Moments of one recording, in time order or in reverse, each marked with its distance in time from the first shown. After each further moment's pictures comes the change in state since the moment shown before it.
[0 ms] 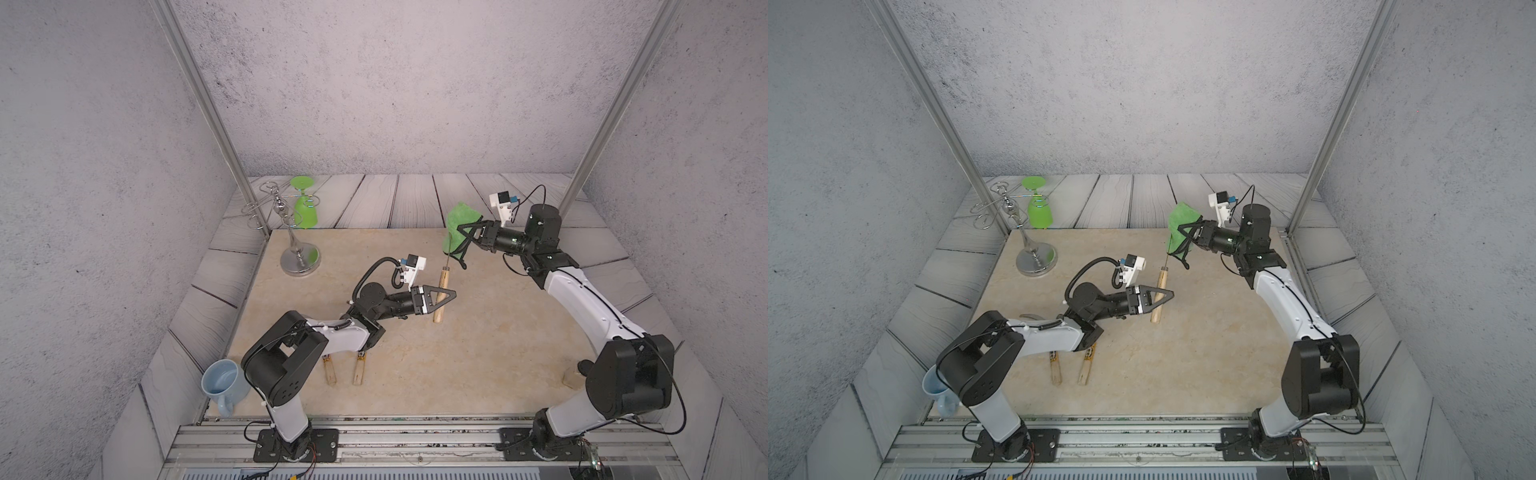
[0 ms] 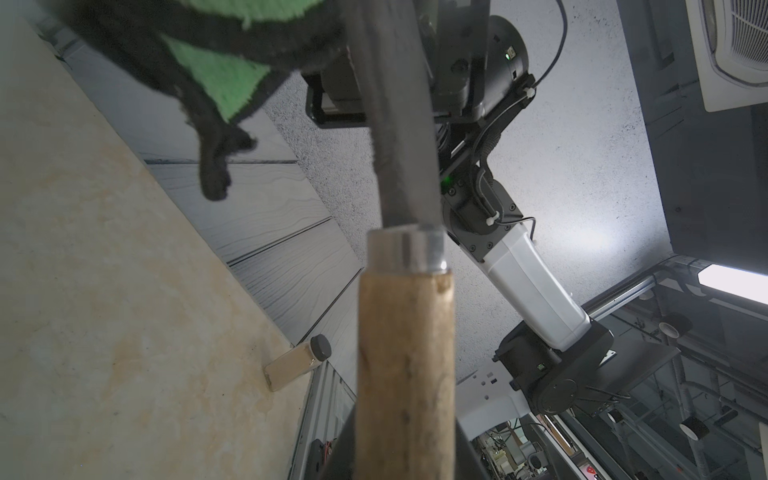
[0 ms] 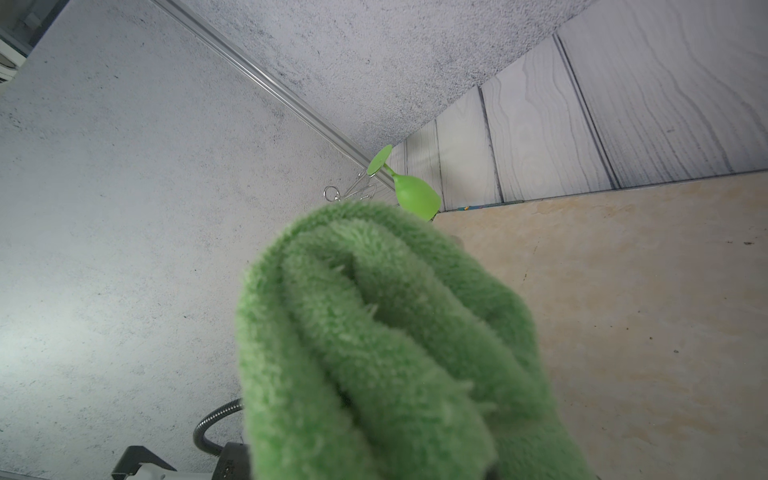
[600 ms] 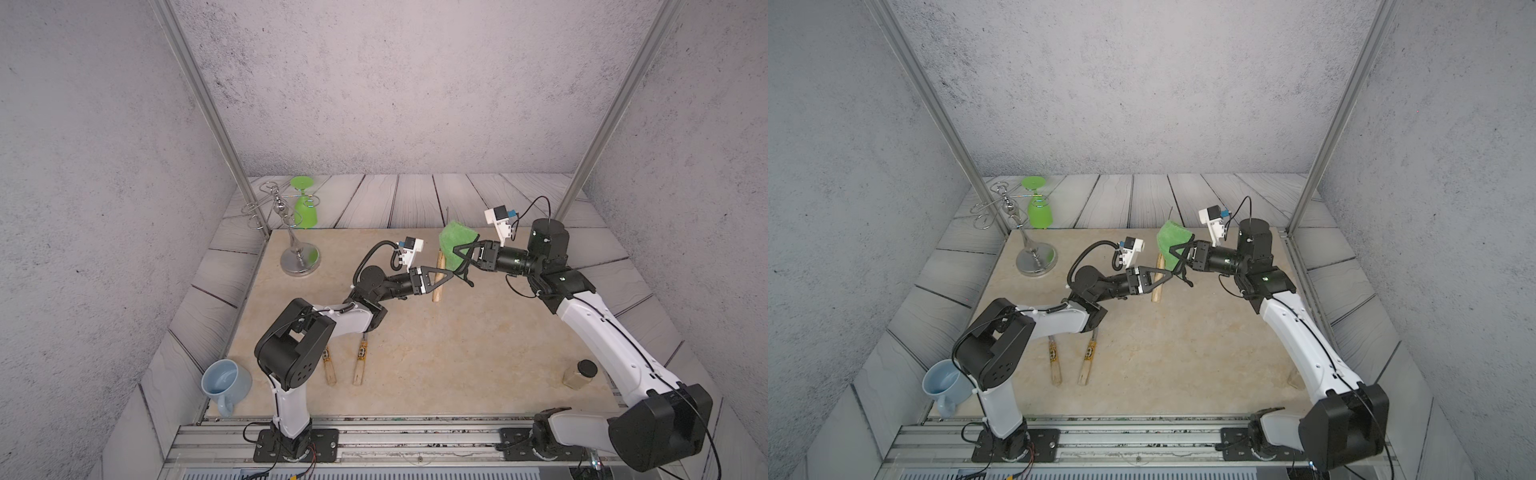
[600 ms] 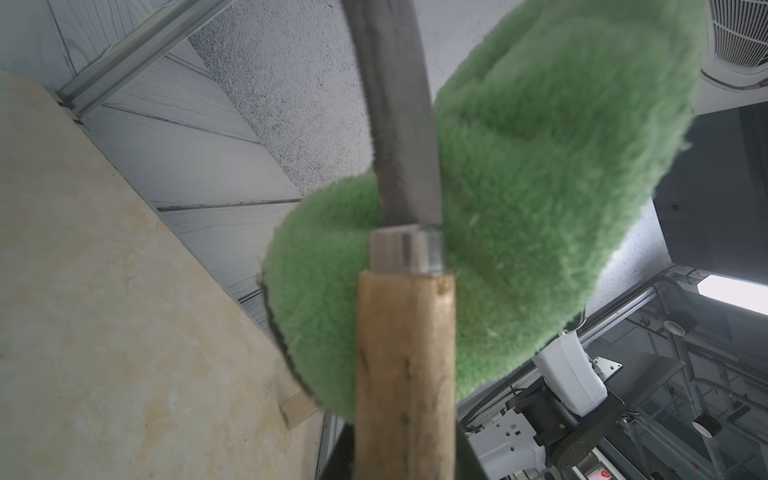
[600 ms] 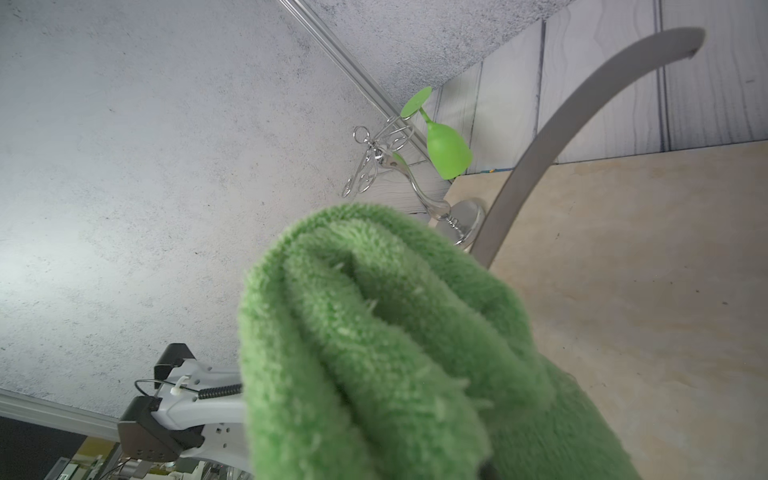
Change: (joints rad) left arm 0.086 0.105 0.162 0.010 0.071 -0.023; right arm 0.067 -0.256 -0.095 -0.249 0.051 -0.148
